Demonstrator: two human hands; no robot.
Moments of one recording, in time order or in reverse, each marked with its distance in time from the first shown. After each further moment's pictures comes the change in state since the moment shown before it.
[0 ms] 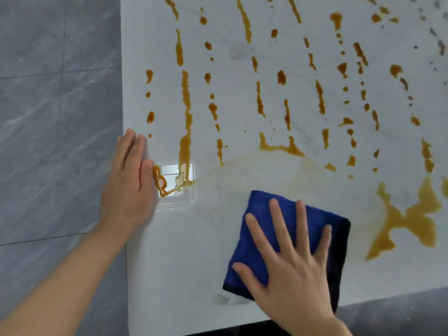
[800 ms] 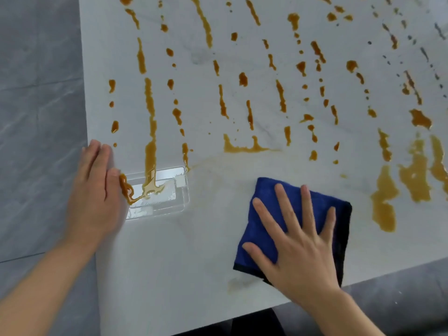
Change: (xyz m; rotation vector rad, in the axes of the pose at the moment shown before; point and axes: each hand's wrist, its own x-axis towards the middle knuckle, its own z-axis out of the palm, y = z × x) left_hand 0.001 -0.007 0.004 0.064 0.026 0.011; right_hand 0.005 0.057 -0.006 0.000 0.004 0.077
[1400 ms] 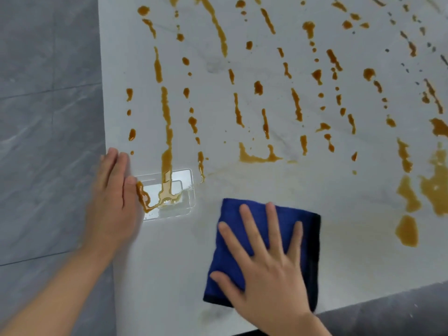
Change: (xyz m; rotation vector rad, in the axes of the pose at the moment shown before) left_hand 0.001 0.004 -0.003 0.010 -0.012 -0.005; right_hand 0.002 -0.063 0.005 0.054 0.013 -0.158
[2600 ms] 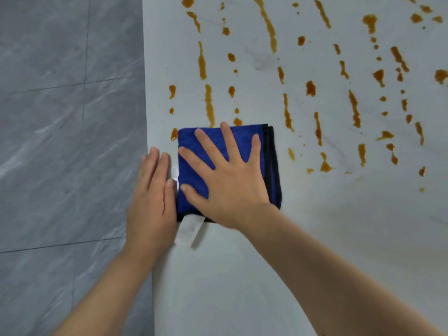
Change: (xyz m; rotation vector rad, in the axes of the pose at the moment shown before) left_hand 0.001 0.000 -0.003 -0.075 -0.056 0.006; right_hand 0.163 -0.062 -0.019 -0.067 0.089 -0.192
